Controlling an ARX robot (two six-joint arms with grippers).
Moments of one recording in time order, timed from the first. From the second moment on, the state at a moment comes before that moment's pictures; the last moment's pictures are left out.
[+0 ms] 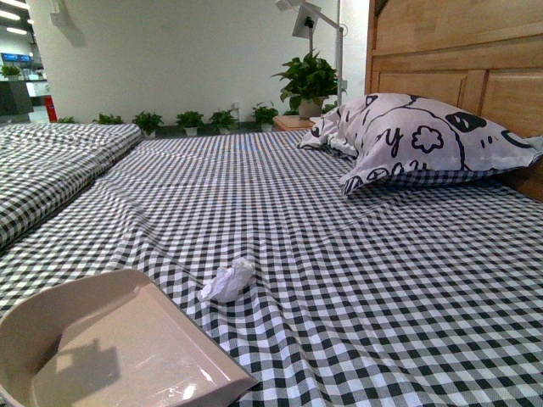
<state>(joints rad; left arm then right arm) 0.22 1.44 0.79 -0.34 0.49 1.17 0.46 0.56 0.58 -0.05 0.64 0.11</state>
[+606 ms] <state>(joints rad) 0.21 1.44 0.79 -0.35 0.49 1.18 0.29 1.25 0.90 -0.04 0.16 -0.04</state>
